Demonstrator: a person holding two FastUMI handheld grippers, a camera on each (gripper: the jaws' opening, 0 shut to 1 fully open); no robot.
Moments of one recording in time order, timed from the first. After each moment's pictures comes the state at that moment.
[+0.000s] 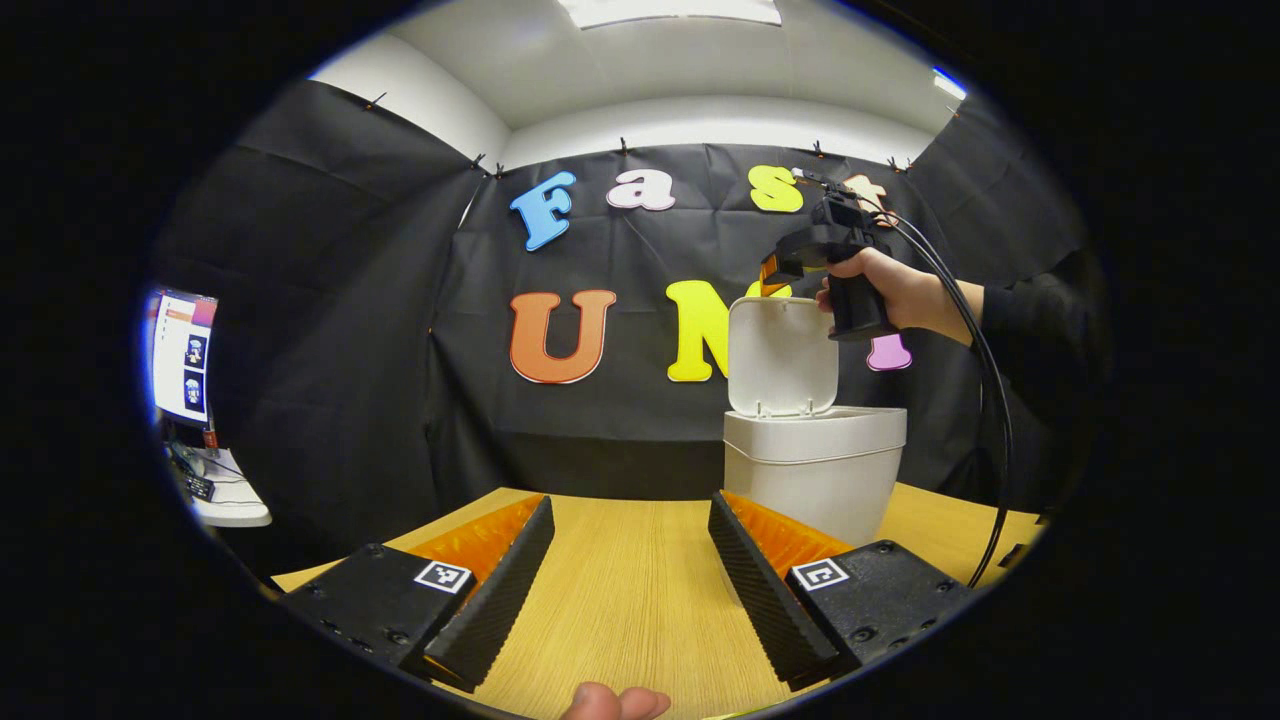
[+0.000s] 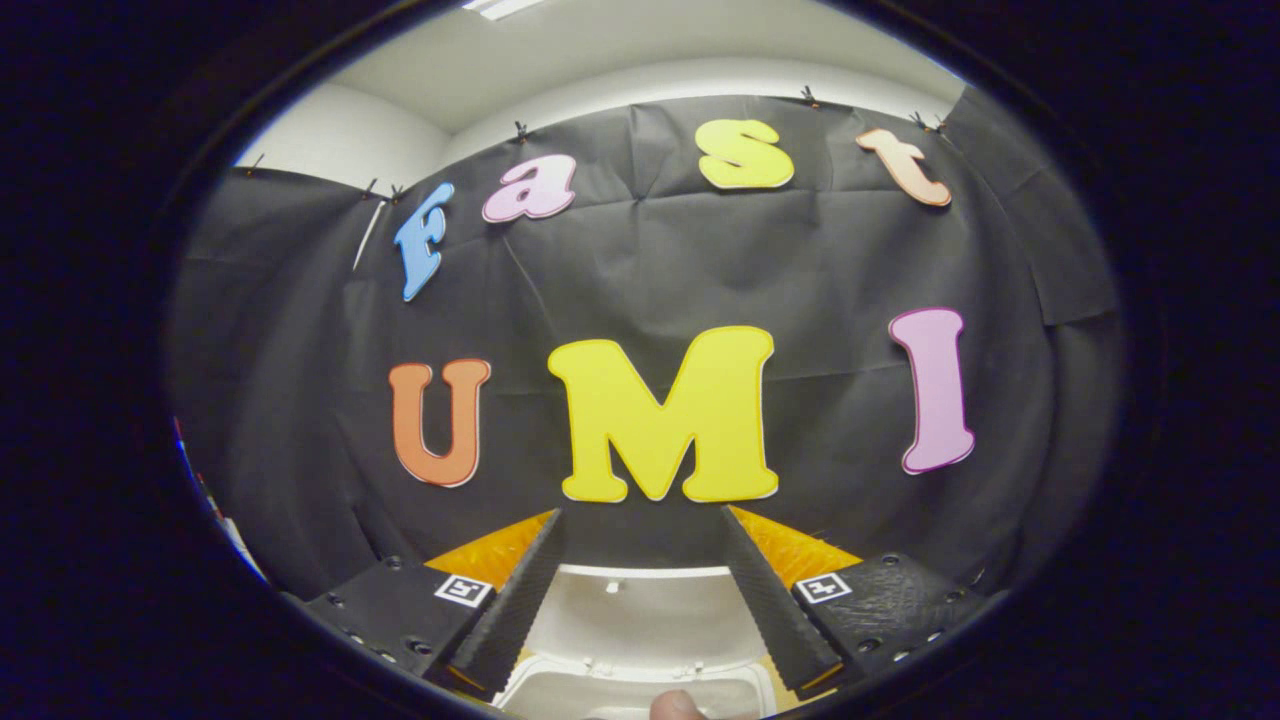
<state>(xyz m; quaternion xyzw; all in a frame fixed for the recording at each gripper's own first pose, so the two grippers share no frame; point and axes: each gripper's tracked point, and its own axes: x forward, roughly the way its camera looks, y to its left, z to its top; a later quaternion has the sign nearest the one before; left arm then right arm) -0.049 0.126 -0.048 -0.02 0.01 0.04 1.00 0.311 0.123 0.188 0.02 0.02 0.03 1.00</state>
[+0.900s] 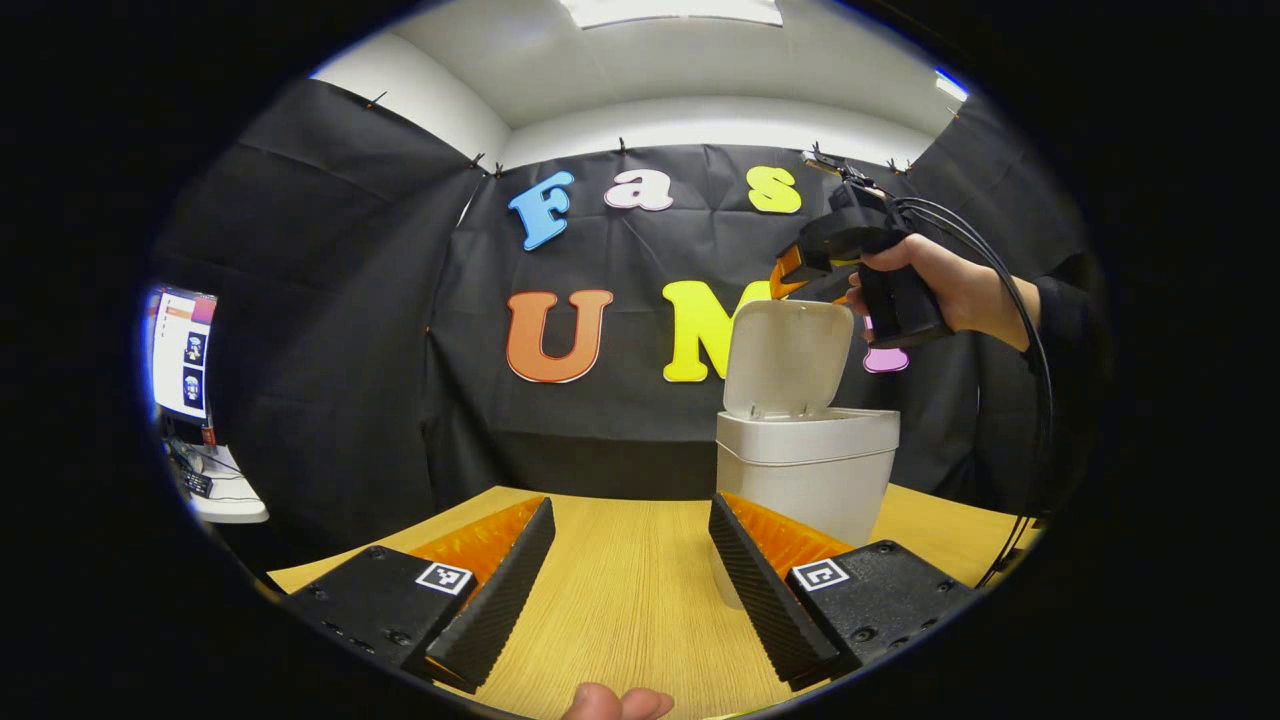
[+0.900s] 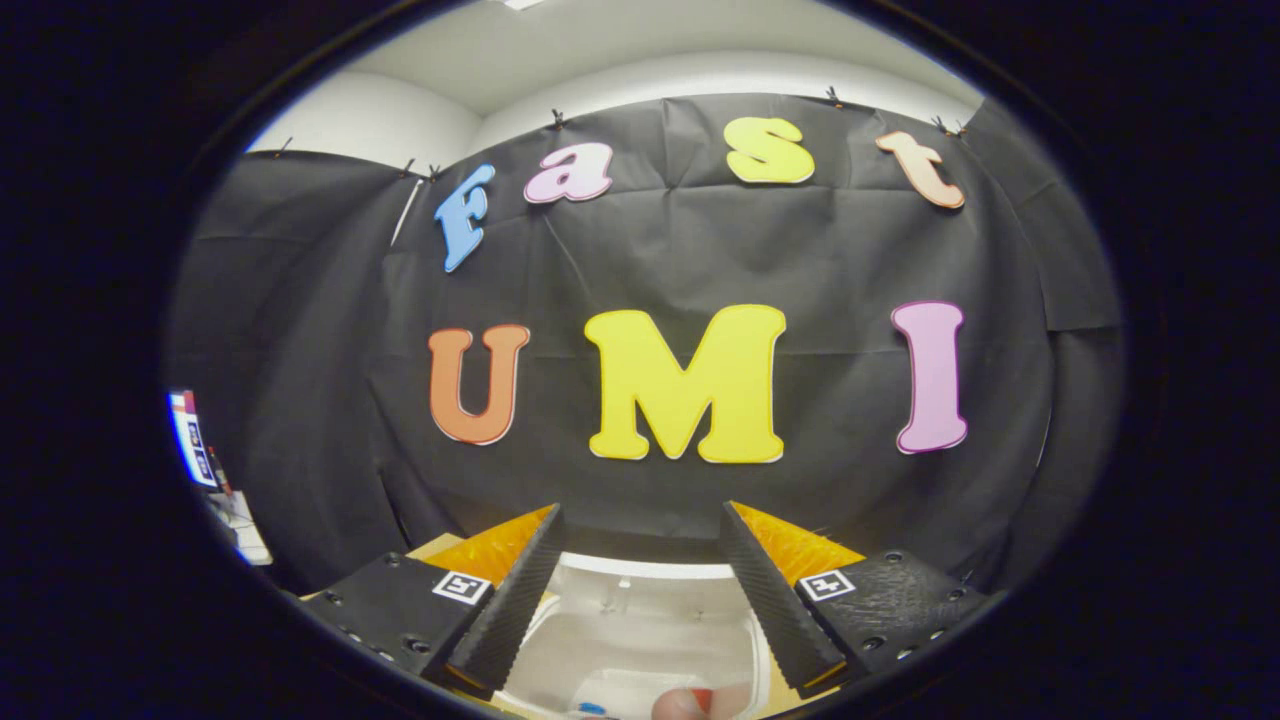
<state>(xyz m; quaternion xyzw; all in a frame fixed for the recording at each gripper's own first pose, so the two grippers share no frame) -0.050 0.112 -0.046 -0.03 0.01 0.04 1.00 0.222 0.127 0.154 -0.01 0.07 0.08 0.99</state>
